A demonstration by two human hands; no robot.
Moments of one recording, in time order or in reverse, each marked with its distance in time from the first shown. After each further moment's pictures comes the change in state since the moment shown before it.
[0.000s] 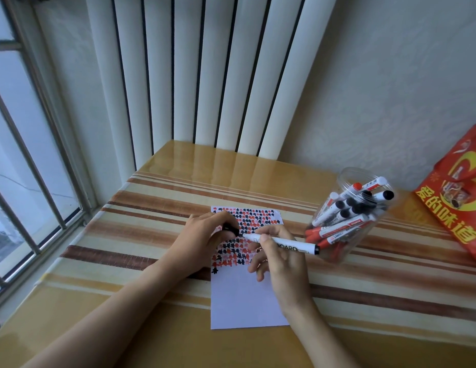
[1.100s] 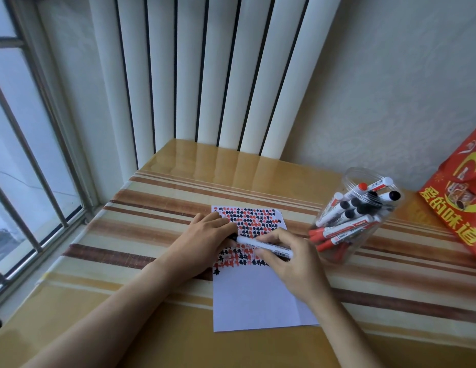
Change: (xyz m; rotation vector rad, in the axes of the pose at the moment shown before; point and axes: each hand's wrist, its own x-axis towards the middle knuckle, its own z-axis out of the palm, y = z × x) left_hand -0.003 -0.011 0.006 0.341 -0.092 0.139; right_hand 0.020 0.004 -0.036 -0.568 -0.179 -0.175
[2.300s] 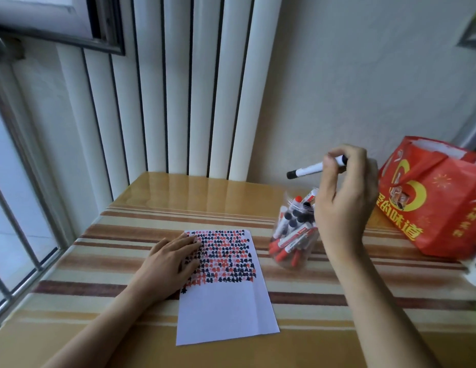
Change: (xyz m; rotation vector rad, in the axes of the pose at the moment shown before) left_hand -0.006 -0.003 0.010 0.053 -0.144 -0.297; right_hand 0.036 -0.094 -0.146 -0.499 1.062 -0.488
